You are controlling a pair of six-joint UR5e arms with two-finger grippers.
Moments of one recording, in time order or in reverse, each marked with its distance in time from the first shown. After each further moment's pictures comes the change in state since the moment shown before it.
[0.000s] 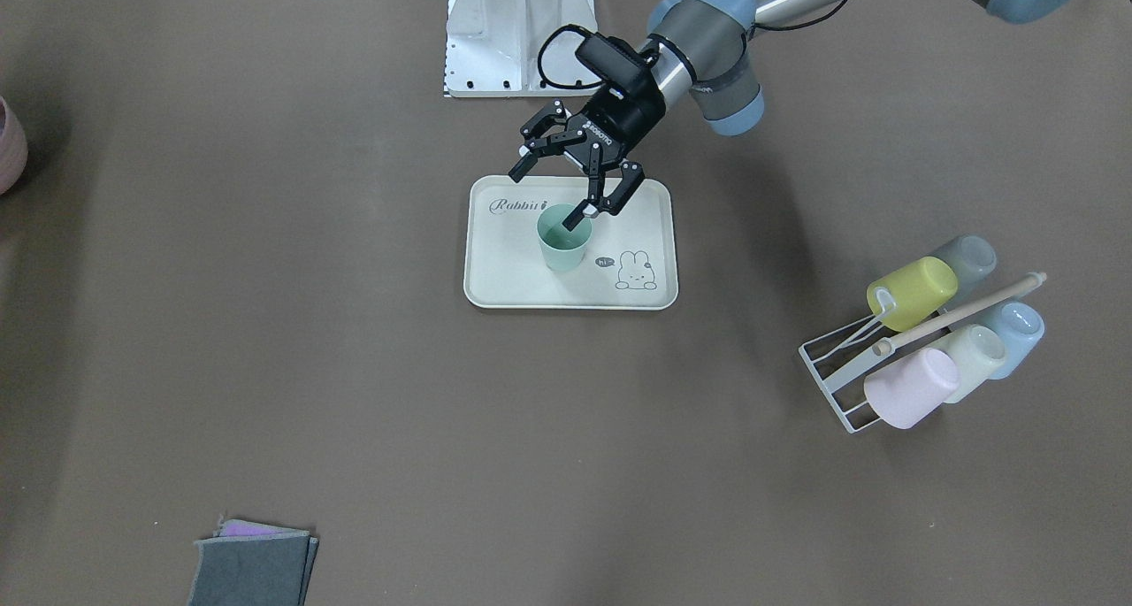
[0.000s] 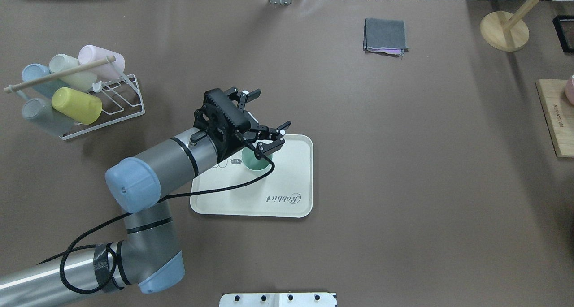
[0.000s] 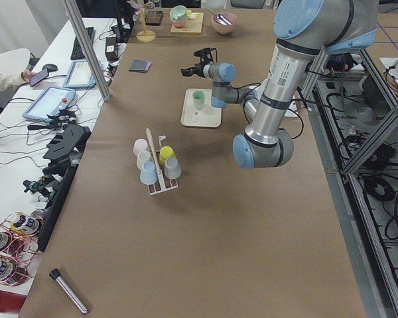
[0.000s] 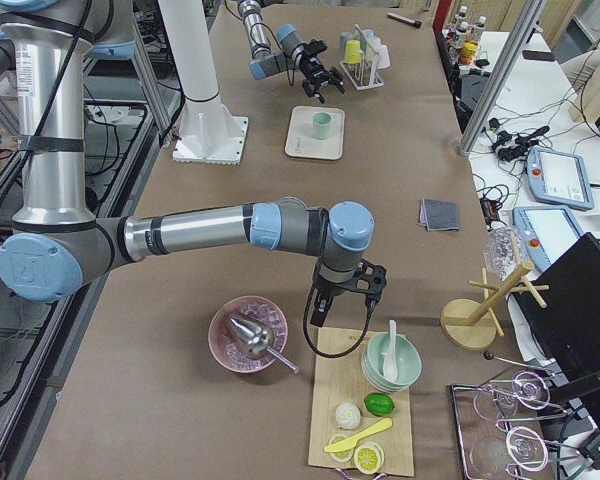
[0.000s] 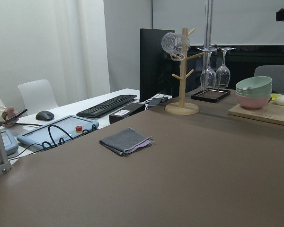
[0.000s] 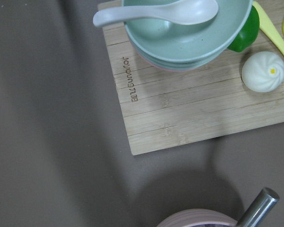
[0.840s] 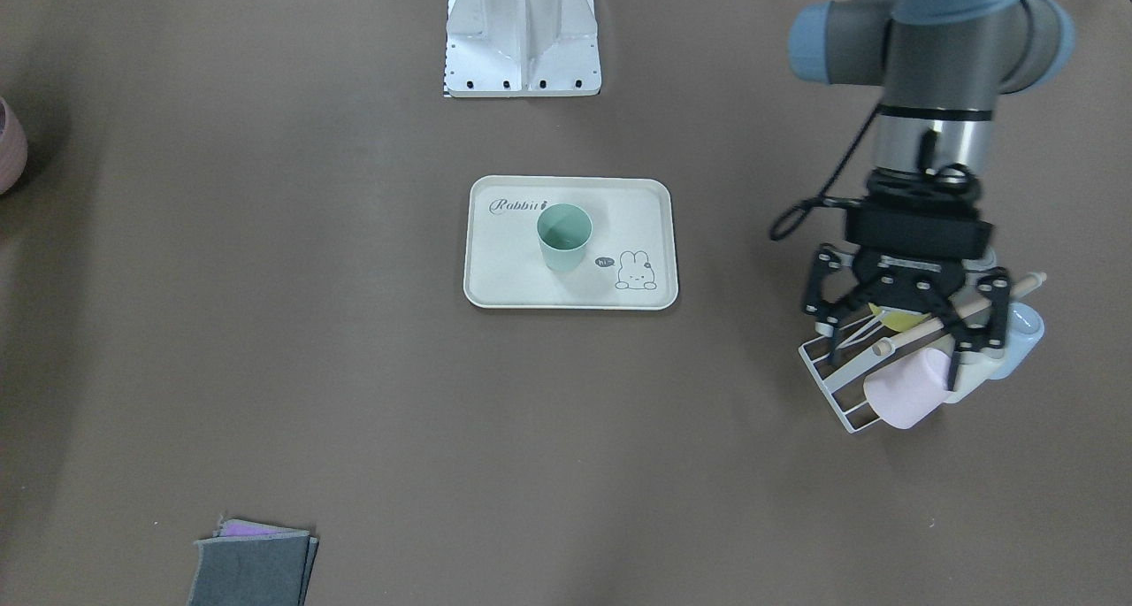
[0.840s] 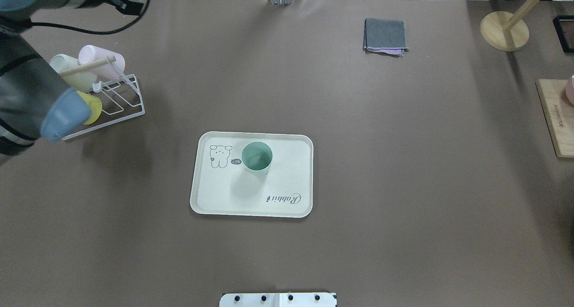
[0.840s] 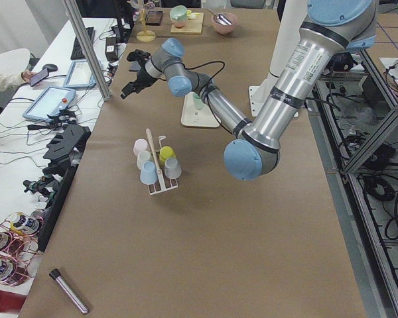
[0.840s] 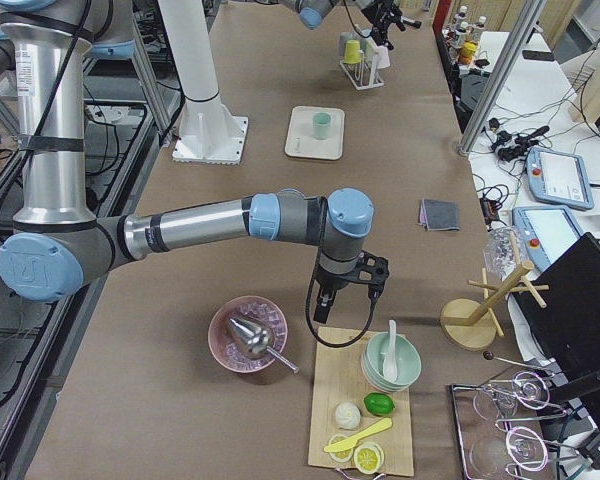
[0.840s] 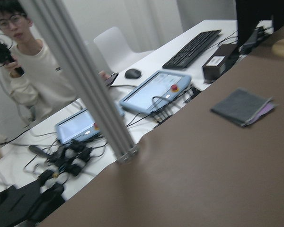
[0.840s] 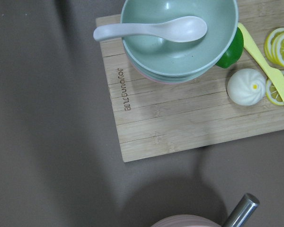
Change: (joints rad) left arm -0.599 0.080 -0.064 0.735 -0.359 -0.046; right arm 0.001 0.005 0.035 -0.004 -0.067 -0.006
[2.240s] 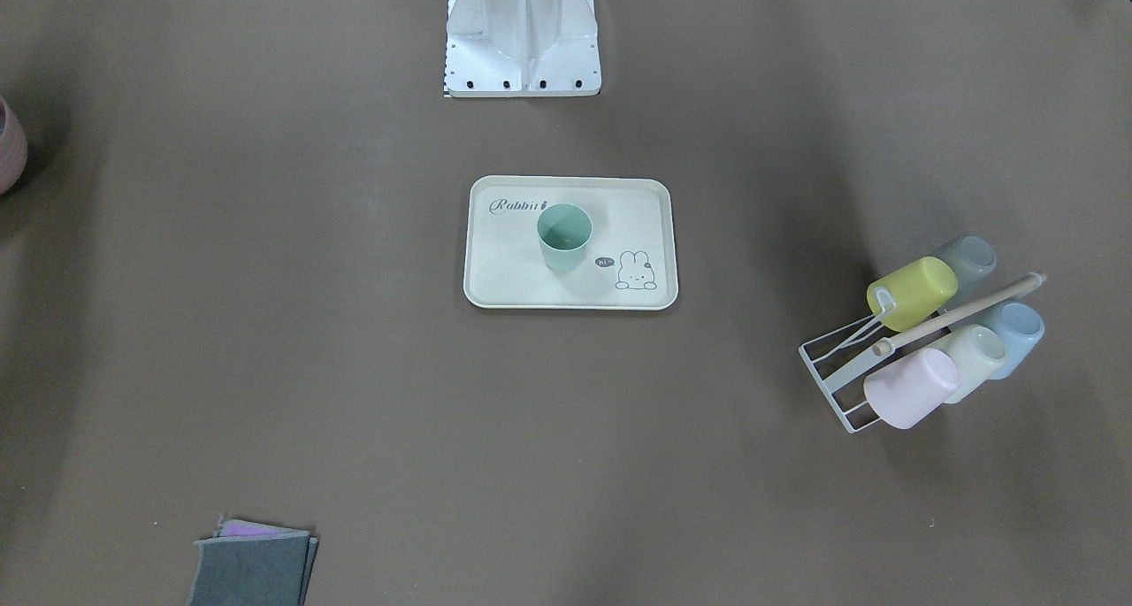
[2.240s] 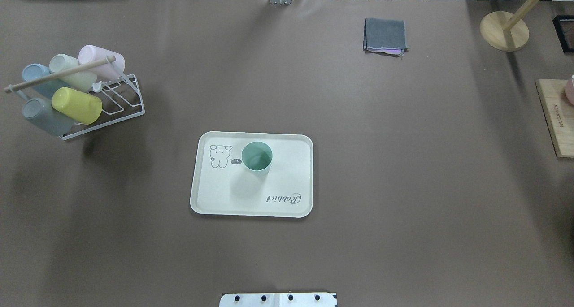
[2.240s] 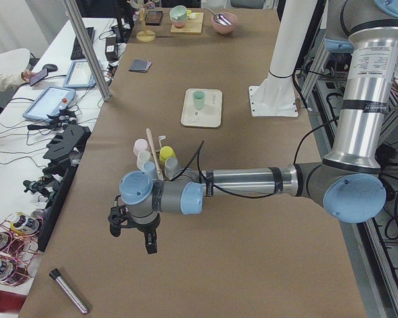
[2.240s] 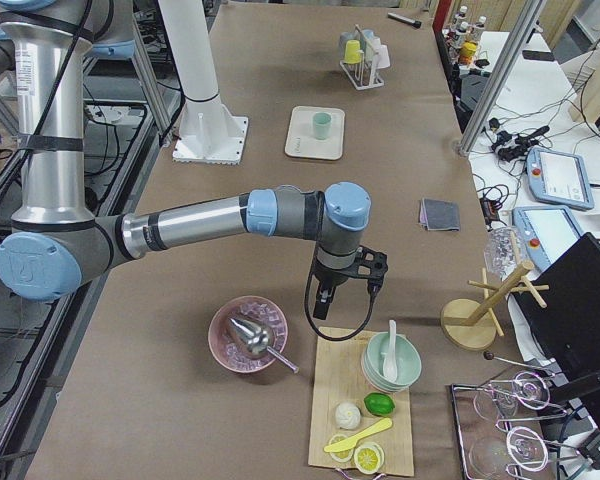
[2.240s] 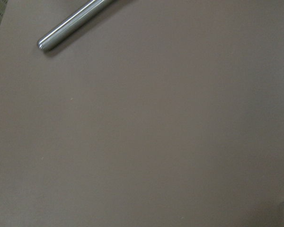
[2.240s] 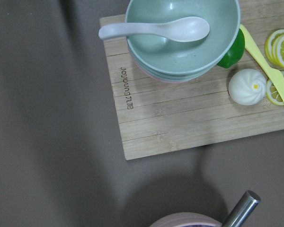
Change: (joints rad) left arm -0.553 0.392 0.338 0.212 -0.709 0.188; right arm -0.004 -0.011 0.022 -0.002 0.003 0.004
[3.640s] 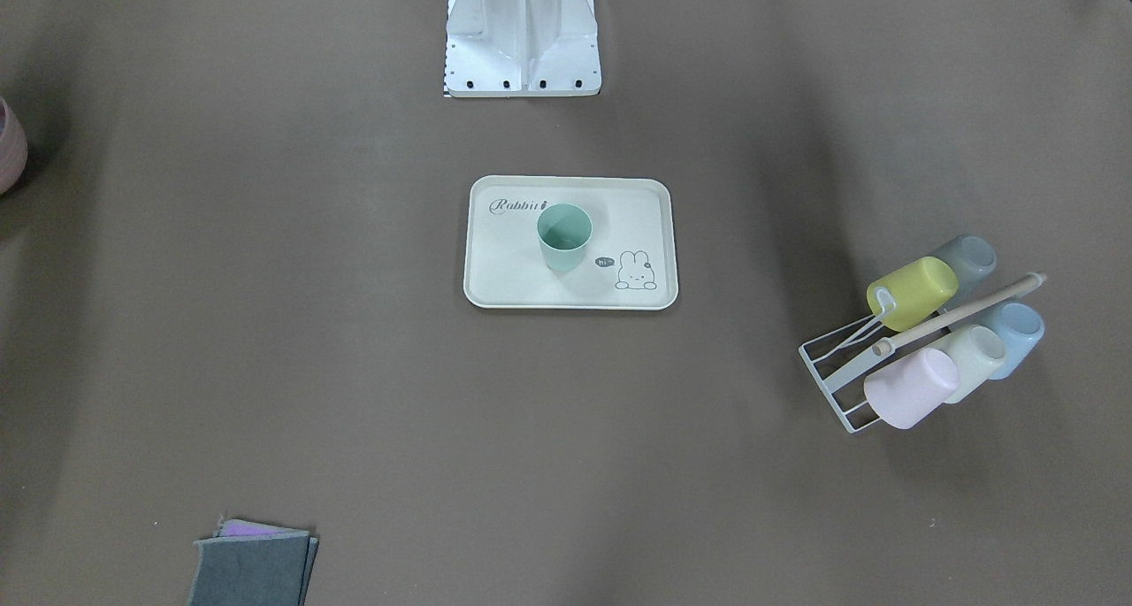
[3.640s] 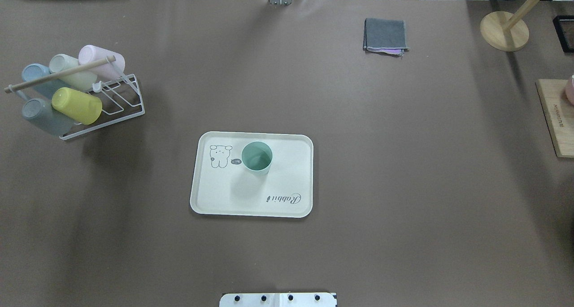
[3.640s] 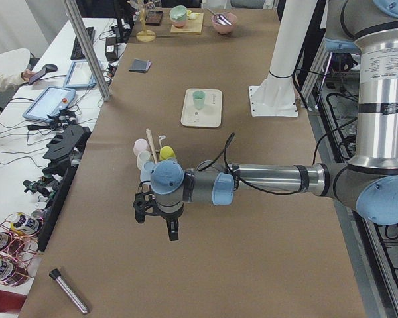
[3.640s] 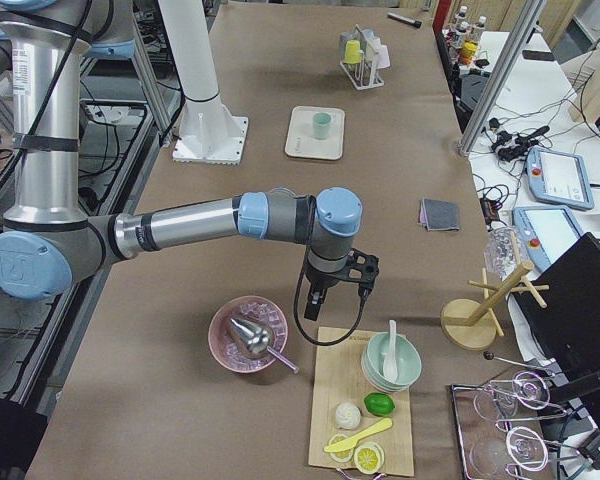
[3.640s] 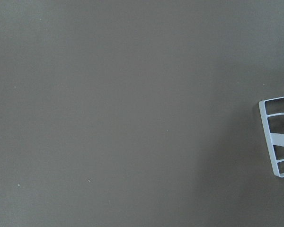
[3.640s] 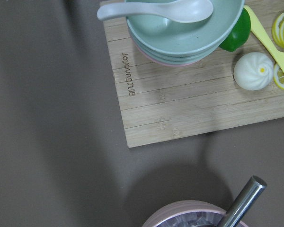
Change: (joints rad) left arm -0.009 0.142 -0.227 0.048 -0.038 0.011; right arm 0.001 -0.037 0.020 -0.004 0.031 -0.007
